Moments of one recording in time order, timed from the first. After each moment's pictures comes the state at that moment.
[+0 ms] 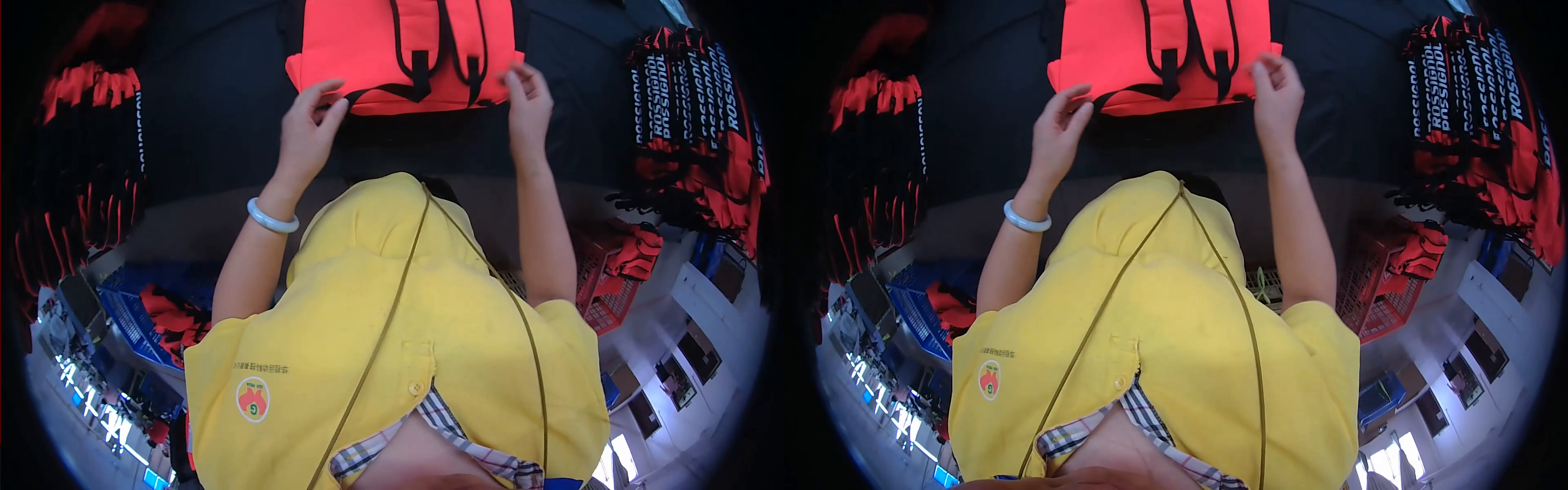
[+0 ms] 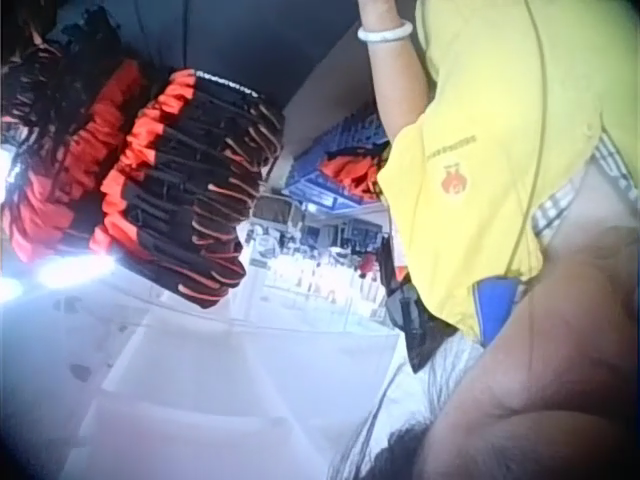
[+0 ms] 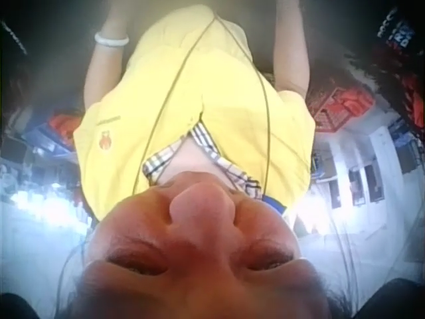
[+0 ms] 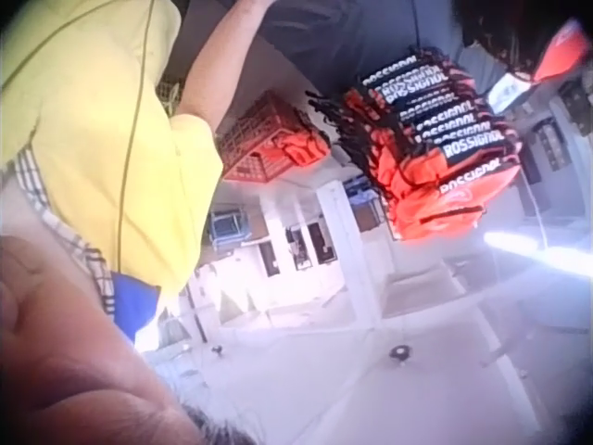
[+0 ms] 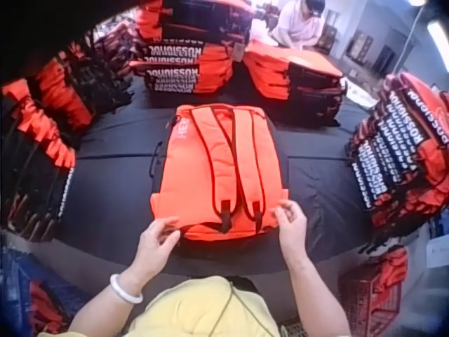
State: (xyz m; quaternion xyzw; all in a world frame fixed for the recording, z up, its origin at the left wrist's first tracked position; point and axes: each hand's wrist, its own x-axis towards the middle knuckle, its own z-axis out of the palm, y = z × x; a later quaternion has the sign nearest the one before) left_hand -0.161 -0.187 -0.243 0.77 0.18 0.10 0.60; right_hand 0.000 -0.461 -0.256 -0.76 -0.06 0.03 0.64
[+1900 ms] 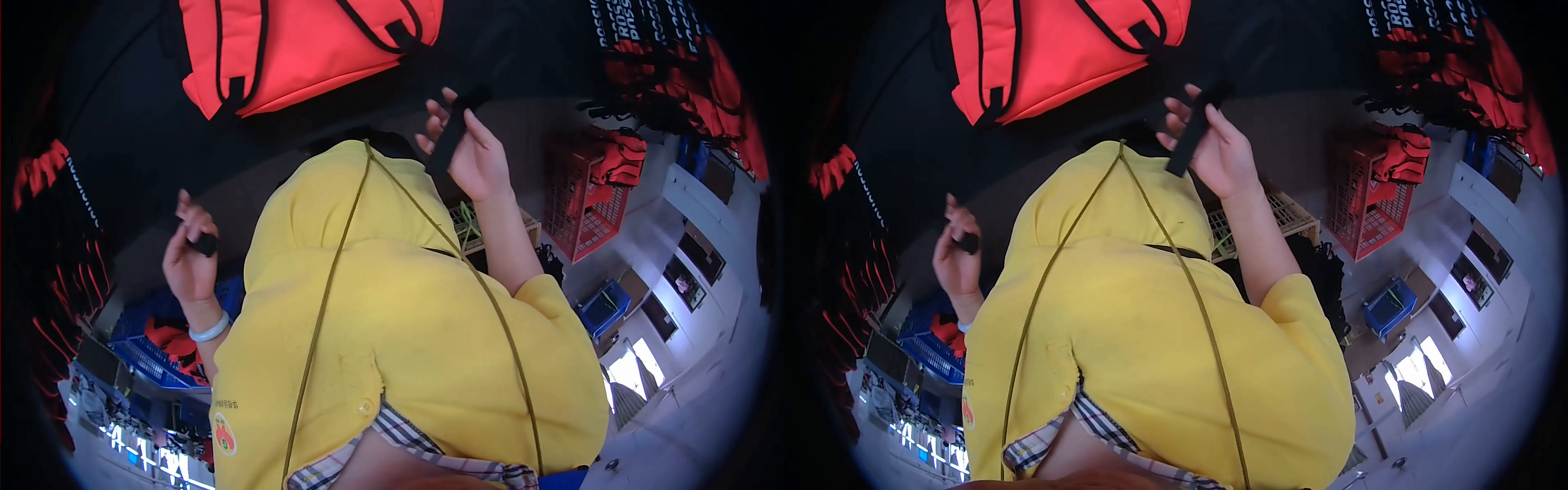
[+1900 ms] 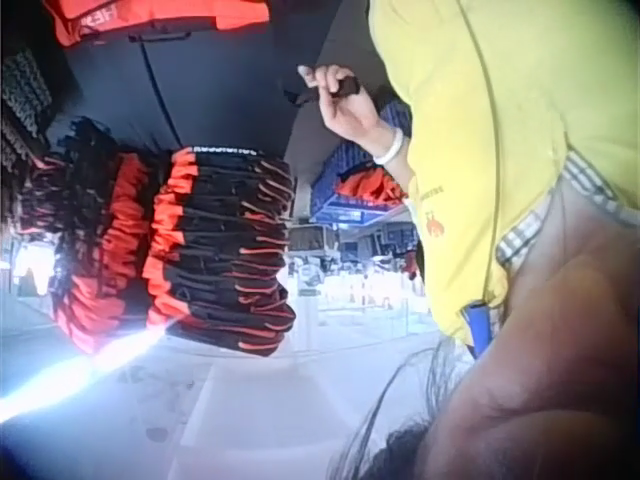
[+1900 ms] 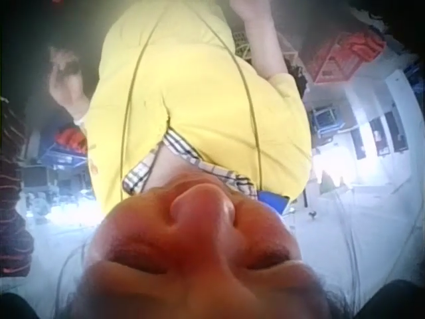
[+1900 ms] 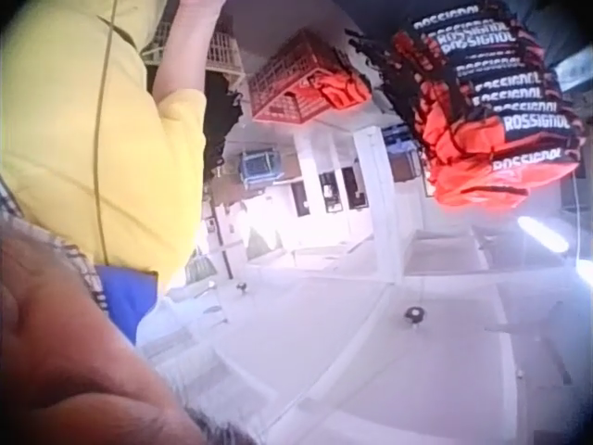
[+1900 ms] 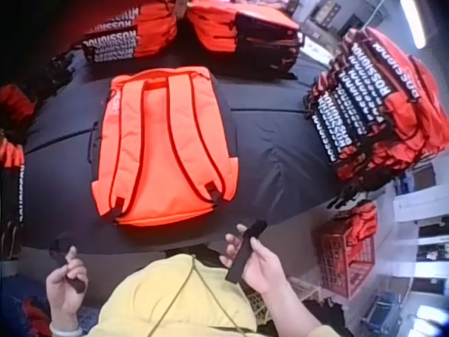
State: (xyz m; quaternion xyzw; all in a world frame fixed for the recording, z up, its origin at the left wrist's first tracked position) left_hand -0.298 -0.143 -0.194 0.10 0.34 -0.01 0.94; right_hand -0.143 -0.548 -0.247 -0.19 0.23 0.33 0.90
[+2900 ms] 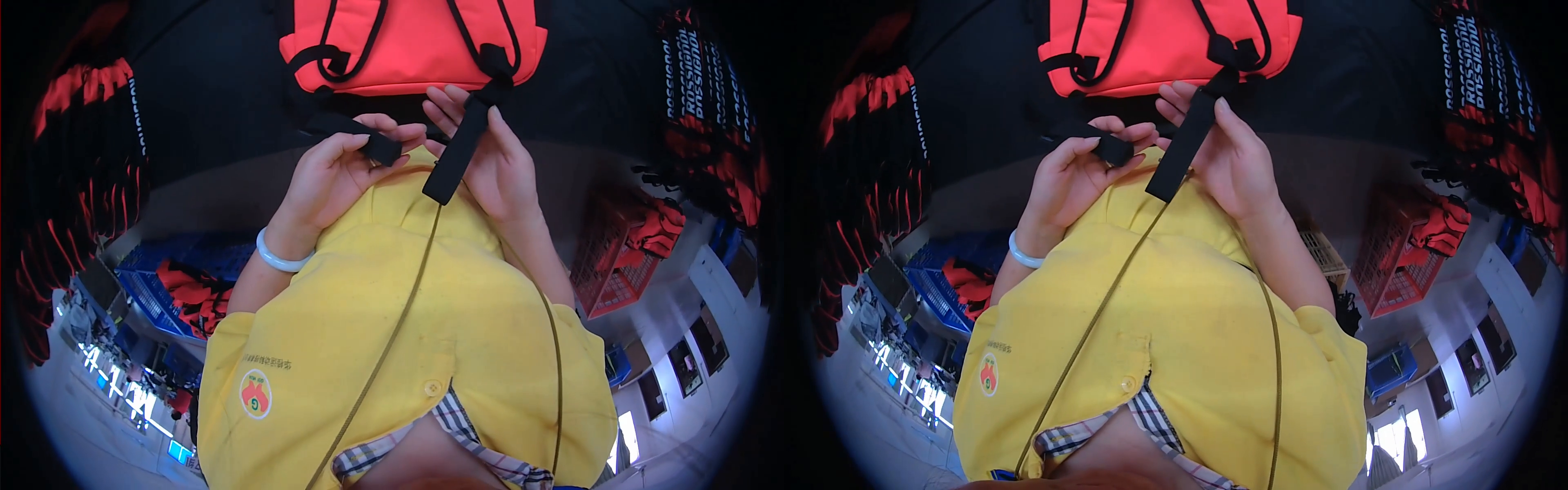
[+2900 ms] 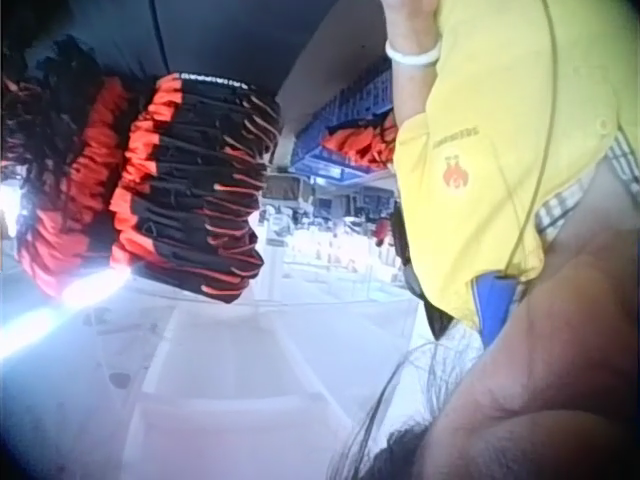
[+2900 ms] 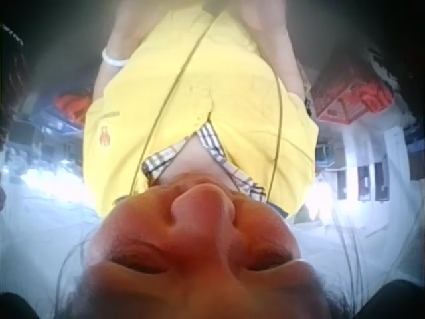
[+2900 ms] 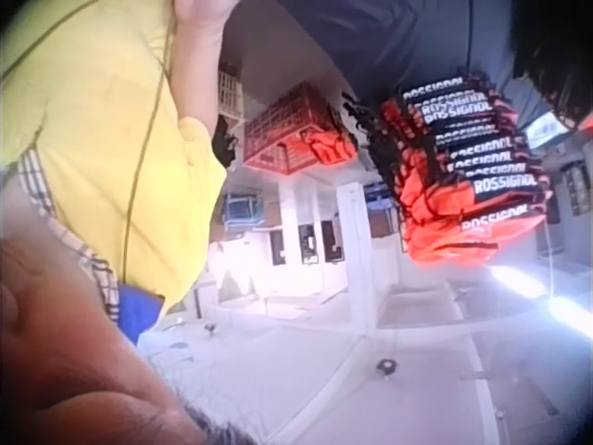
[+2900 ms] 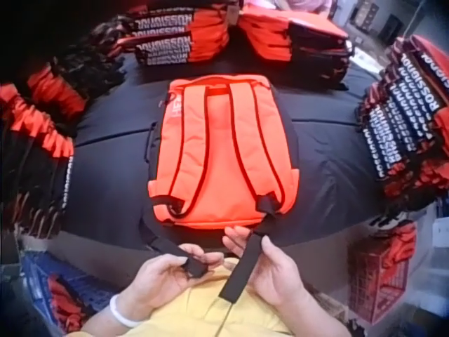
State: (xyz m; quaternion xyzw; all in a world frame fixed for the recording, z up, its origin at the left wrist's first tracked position) left_hand -0.212 -0.238 -0.184 0.19 0.26 -0.18 0.93; right_hand -0.130 -0.440 -0.187 -0.27 0.15 0.42 0.86
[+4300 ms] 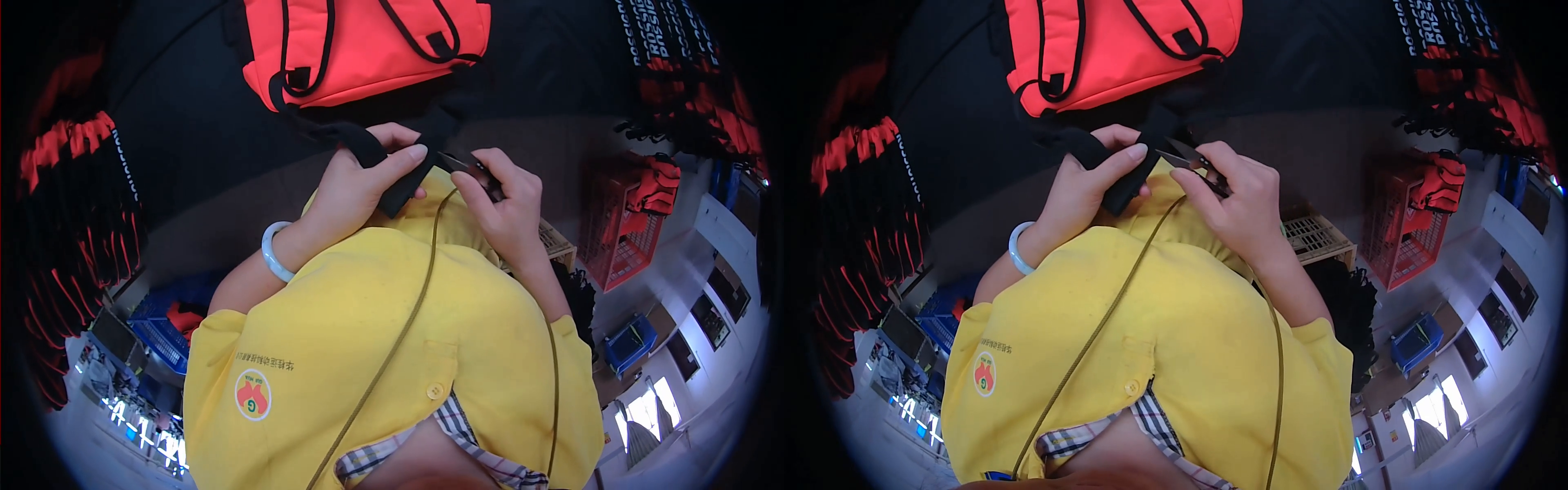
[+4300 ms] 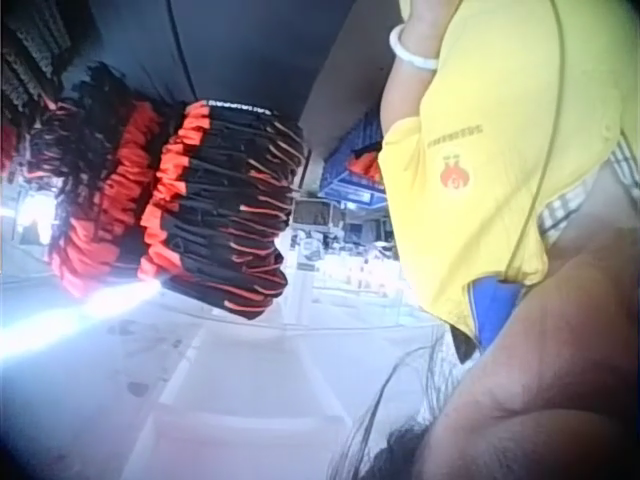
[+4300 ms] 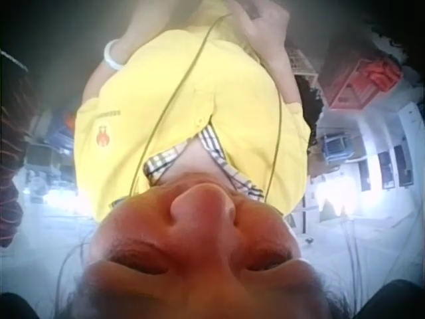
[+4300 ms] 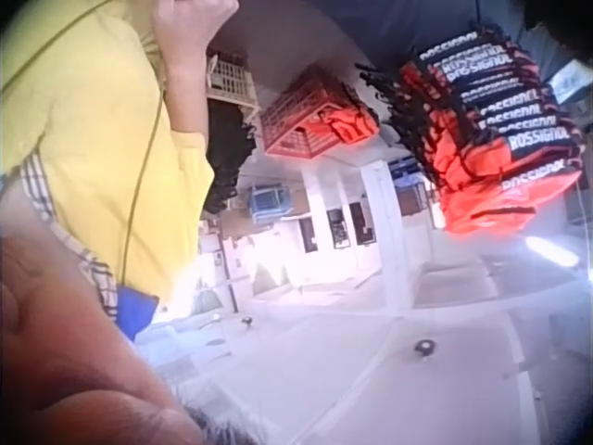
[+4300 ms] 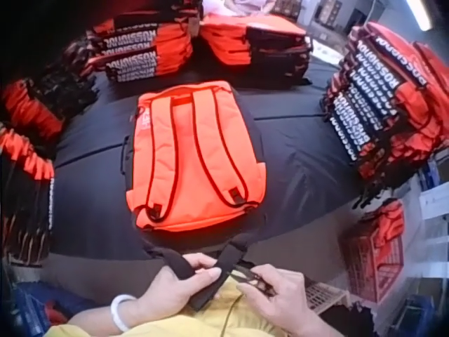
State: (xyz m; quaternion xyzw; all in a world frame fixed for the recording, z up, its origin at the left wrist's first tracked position) left_hand -0.194 -0.286 -0.143 0.49 0.22 -0.27 0.80; right_hand -0.180 -0.487 -0.136 -0.87 -0.11 0.12 0.46
